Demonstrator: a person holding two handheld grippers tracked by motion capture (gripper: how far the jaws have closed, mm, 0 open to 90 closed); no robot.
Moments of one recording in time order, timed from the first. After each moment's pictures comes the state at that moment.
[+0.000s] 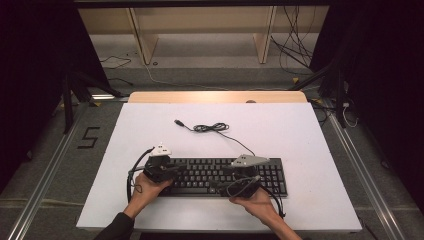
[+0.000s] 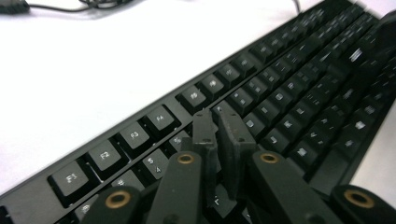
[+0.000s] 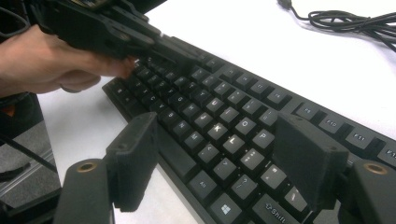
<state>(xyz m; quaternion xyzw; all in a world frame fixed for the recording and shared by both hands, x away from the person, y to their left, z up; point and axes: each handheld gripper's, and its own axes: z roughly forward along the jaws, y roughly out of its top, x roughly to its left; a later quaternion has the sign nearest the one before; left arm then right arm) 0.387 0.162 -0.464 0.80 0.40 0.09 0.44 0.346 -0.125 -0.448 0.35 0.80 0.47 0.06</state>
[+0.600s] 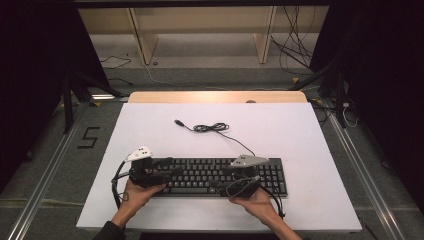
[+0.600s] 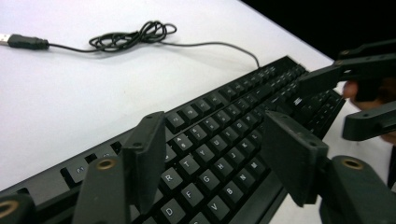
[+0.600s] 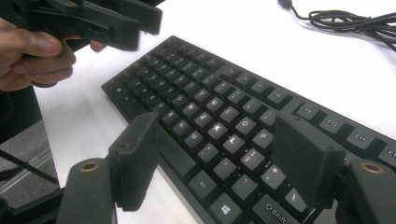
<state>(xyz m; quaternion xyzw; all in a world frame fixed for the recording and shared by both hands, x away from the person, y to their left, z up) 0.362 0.192 -0.450 0.74 0.40 0.07 0.53 0.346 -0.124 -0.449 0.35 0.81 0.47 0.06</state>
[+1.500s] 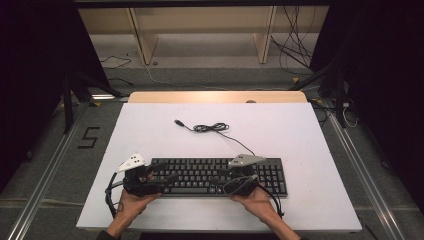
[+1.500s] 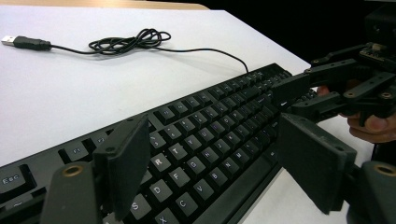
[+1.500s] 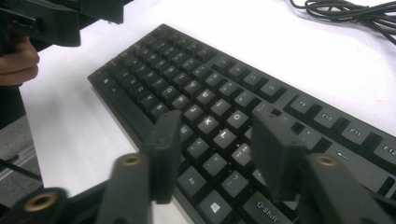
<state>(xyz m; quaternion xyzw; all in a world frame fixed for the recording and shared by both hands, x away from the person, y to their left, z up) 0.341 0.201 -0.455 0.73 0.40 0.08 0.55 0.352 -0.121 -0.454 0.36 0.82 0.45 0.07</state>
